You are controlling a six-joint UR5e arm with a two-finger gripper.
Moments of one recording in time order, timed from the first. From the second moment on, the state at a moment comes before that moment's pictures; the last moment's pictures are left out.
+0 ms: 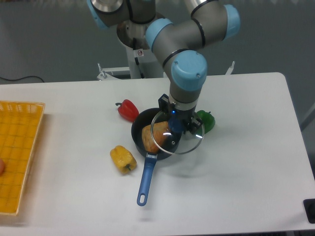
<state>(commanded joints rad) 2.49 -1.82 -1.69 -1.25 1.57 1.12</state>
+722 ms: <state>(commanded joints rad) 2.41 -1.81 -1.75 -1.25 1.58 1.07</state>
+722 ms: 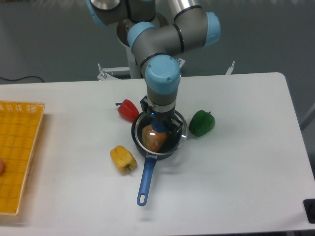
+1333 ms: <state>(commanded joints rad) 2.40 -1.81 -1.76 -1.25 1.59 1.07</state>
